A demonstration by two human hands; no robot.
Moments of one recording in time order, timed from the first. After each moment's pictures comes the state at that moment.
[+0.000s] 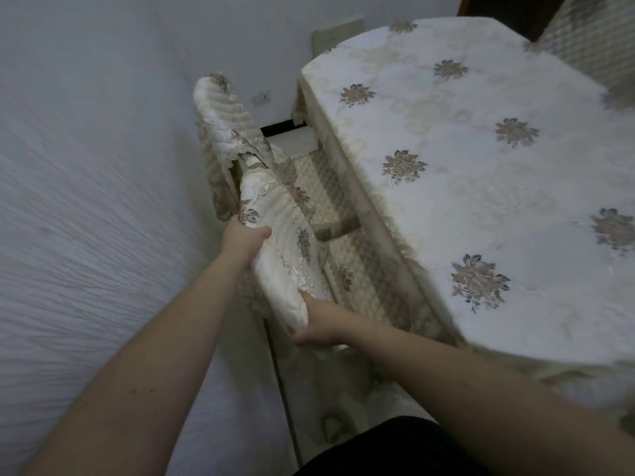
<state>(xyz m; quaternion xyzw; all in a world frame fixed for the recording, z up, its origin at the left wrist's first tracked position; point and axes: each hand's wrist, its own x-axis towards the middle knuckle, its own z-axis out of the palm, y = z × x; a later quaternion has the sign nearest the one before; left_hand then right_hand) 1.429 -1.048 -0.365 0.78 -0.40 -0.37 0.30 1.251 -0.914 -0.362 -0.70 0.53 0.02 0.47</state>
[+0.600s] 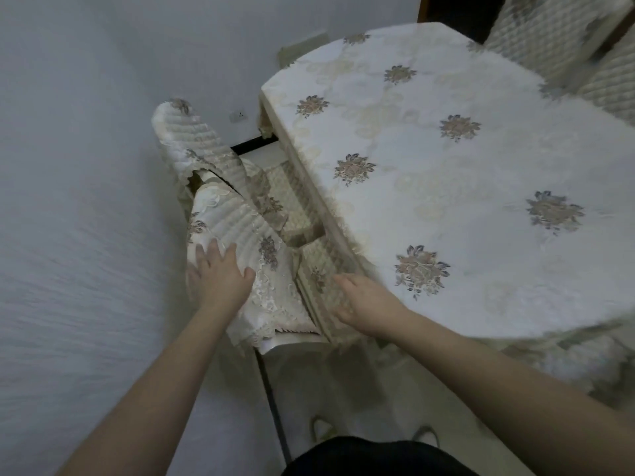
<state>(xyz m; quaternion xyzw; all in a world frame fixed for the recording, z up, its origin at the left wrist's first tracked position) 1.347 -0.953 -0.354 0.76 -0.64 -0.07 0.02 1.076 -0.884 -0.346 -0.78 0.57 -0.03 0.25</state>
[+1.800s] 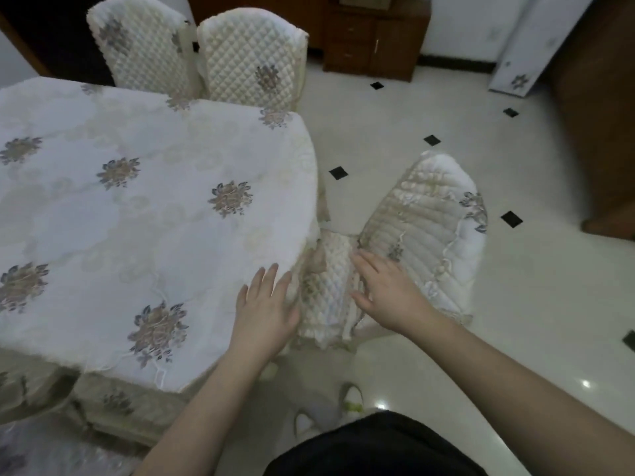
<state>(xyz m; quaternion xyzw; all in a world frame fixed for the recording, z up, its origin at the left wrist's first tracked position) 0.897 -0.786 -0.350 0.22 -0.96 -0.14 -0.03 0.749 -0.602 -0.320 -0.41 0.90 -0.09 0.13</state>
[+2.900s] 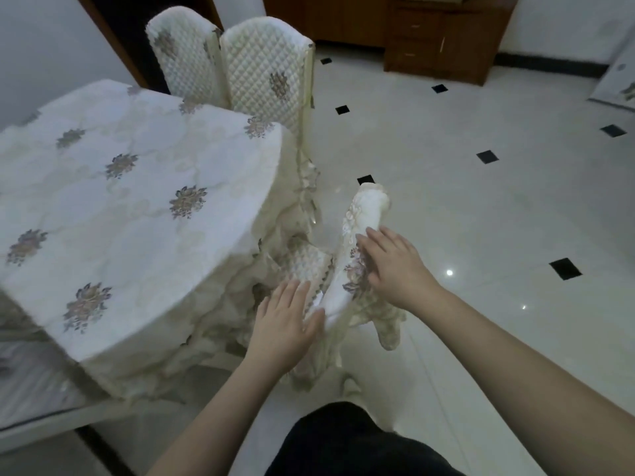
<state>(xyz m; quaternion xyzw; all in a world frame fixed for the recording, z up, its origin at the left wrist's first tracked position) 0.676 -0.535 -0.338 0.35 -0.92 -0.15 -0.04 0.459 -0.439 -0.326 -0.53 0.83 -0.14 0.11</state>
